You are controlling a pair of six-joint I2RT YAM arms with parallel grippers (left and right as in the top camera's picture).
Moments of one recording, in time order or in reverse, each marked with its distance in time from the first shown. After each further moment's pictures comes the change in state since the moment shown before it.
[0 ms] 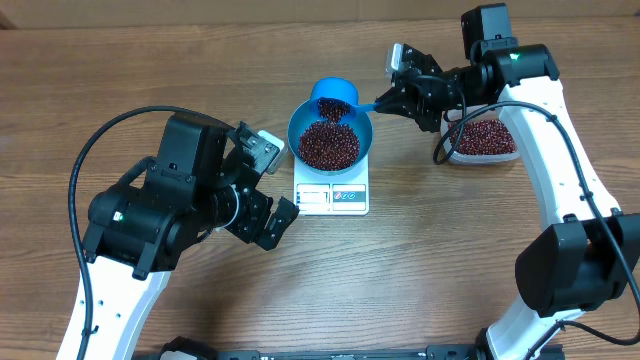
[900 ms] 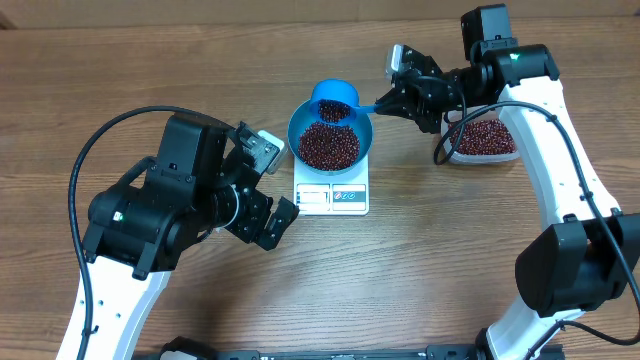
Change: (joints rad) left arm 0.000 0.000 0.000 0.000 0.000 0.000; right arm 0.000 0.000 0.000 -0.014 0.000 -0.002
